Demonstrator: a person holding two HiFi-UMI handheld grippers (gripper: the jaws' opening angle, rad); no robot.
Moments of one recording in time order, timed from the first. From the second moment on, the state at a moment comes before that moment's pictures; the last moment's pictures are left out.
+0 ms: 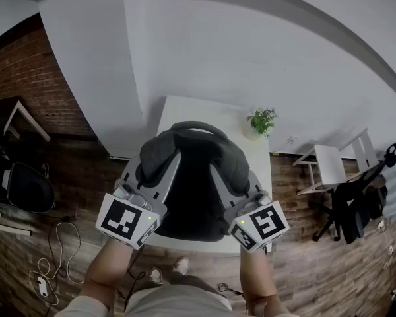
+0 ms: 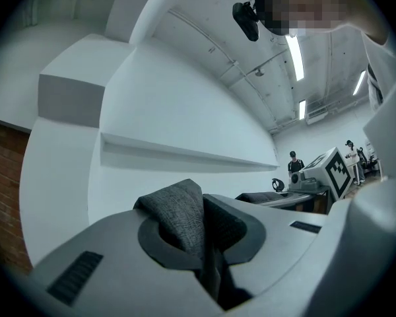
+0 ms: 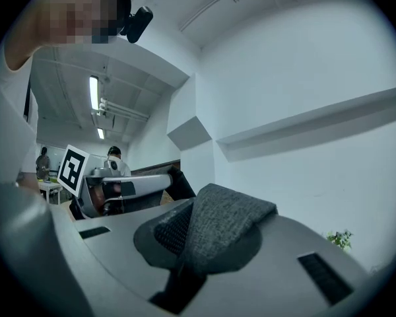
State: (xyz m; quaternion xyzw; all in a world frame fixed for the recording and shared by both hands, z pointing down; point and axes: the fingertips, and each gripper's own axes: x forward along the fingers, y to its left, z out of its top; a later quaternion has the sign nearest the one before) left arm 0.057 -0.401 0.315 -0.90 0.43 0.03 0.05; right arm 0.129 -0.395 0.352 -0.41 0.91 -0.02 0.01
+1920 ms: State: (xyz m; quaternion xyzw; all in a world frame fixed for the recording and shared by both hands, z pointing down) left arm 0.038 -0.424 0.497 -0.86 0.50 -0.10 -0.08; right arm 0.188 -0.405 0.511 -0.52 0.84 -0.07 -0.17
